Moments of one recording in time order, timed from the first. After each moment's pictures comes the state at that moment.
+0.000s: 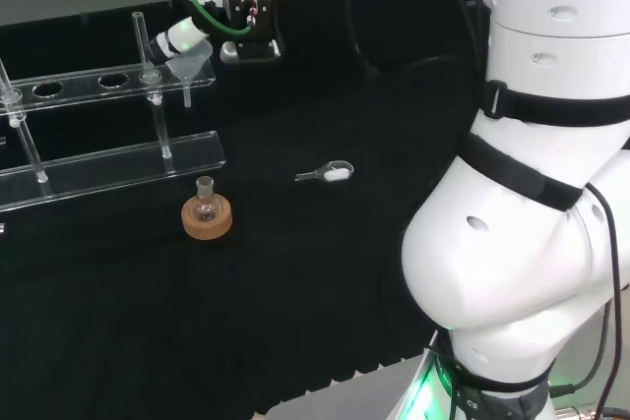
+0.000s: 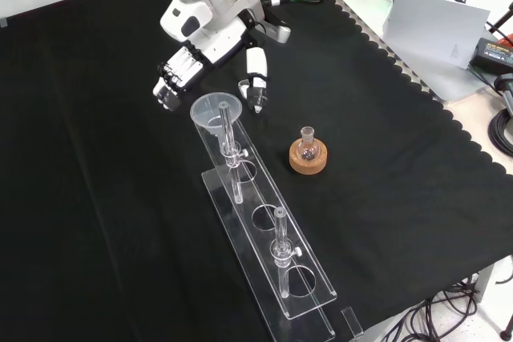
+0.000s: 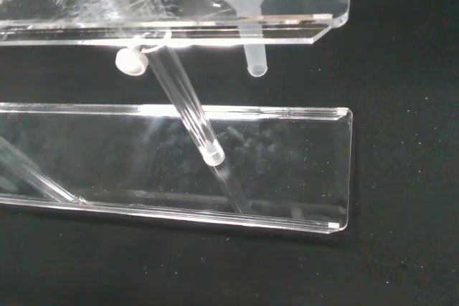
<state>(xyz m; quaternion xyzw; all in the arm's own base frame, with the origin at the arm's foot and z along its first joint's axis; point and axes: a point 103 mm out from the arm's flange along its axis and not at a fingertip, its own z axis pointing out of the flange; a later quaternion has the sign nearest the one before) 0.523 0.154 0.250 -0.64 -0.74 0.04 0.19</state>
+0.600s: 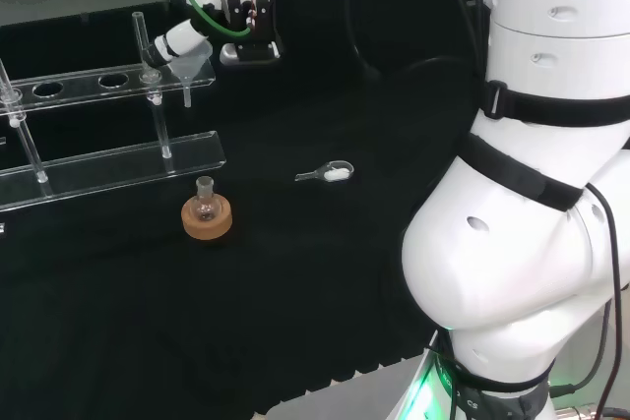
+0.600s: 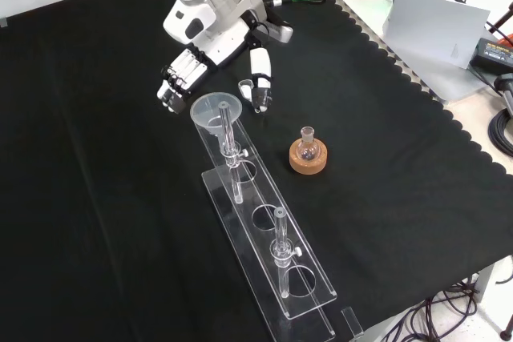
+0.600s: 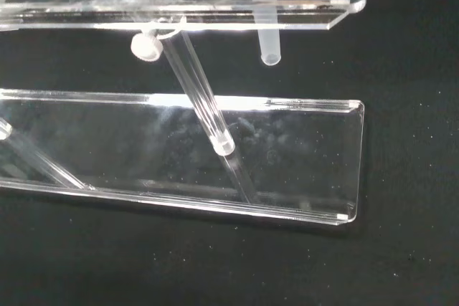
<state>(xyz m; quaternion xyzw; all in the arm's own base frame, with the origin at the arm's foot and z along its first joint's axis) 0.520 0.156 0.248 -0.63 -0.75 0.05 0.19</state>
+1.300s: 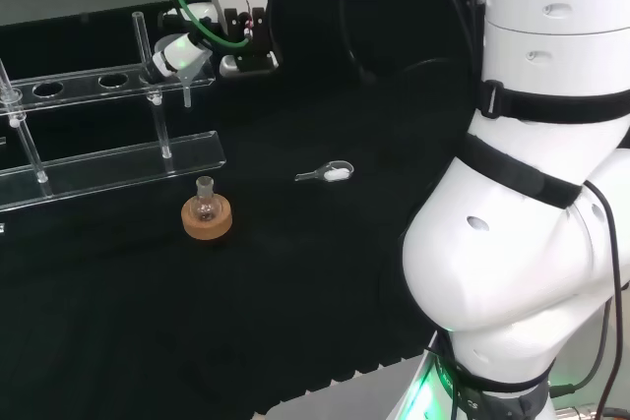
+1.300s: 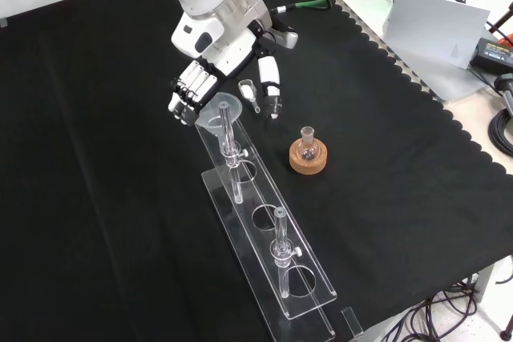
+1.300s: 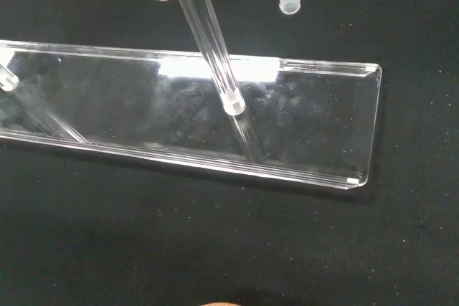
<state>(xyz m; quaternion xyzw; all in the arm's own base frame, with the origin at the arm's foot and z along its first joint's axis) 0.511 0.164 0.235 -0.61 -0.76 0.07 0.20</state>
